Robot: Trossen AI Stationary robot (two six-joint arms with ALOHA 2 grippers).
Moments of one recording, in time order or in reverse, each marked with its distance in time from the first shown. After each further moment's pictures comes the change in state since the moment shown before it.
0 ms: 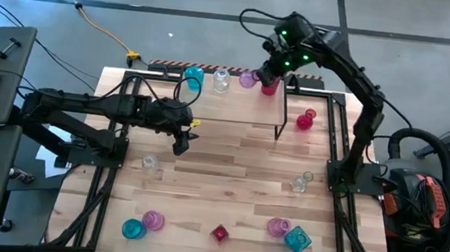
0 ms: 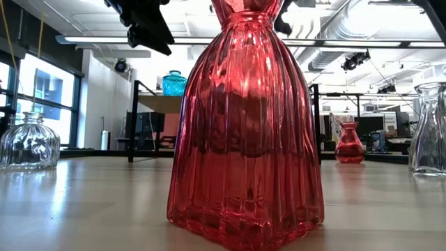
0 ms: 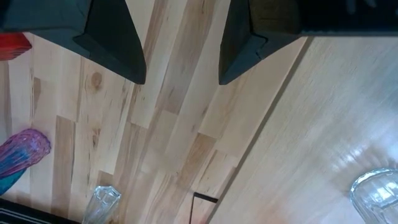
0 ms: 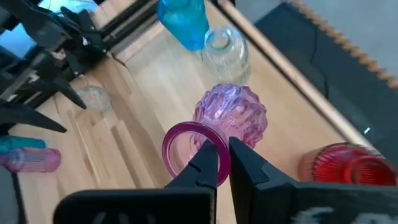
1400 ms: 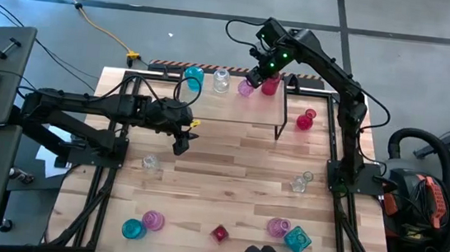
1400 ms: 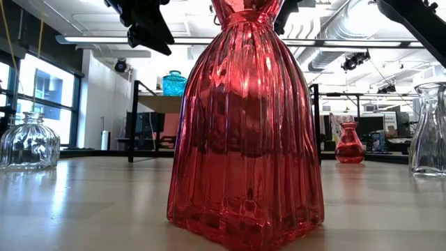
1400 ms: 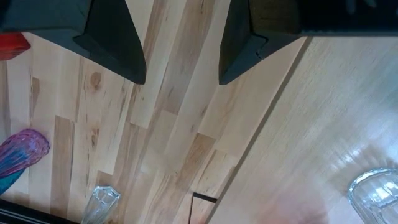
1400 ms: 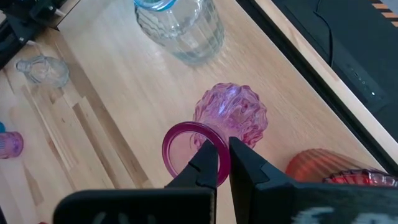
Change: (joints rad) left arm 0.000 0.000 0.000 -0.001 -0.003 0.002; right arm -0.060 0.180 0.000 -0.035 -0.033 -0.077
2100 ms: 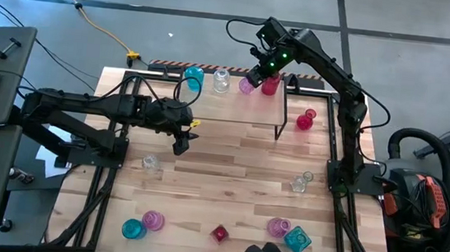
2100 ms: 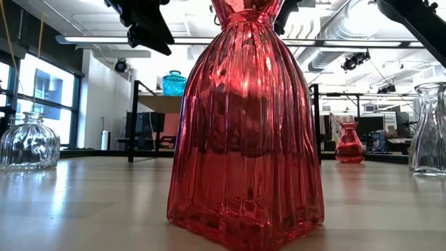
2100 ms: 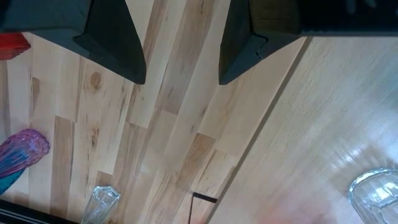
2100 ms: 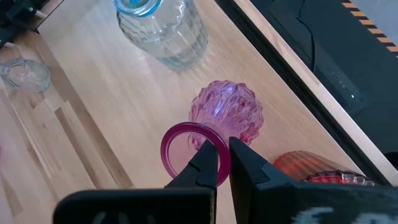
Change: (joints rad) left arm 0.000 0.000 0.000 0.000 0.000 0.000; right arm -0.004 0.000 0.000 0.007 0.063 -0.011
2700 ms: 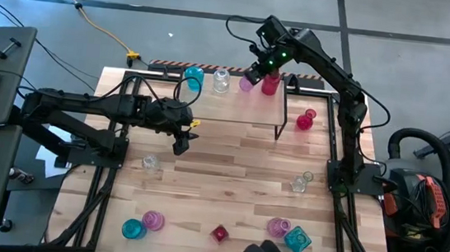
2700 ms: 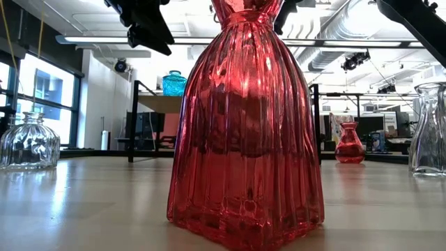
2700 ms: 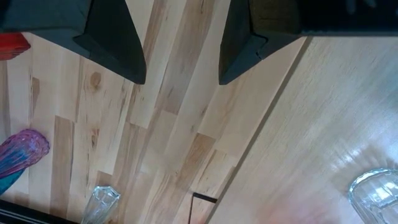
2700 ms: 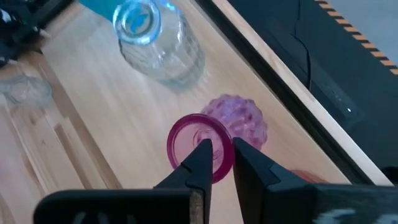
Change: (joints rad) left arm 0.000 0.000 0.000 0.000 0.000 0.000; right arm -0.001 0.000 0.000 0.065 0.001 0.019
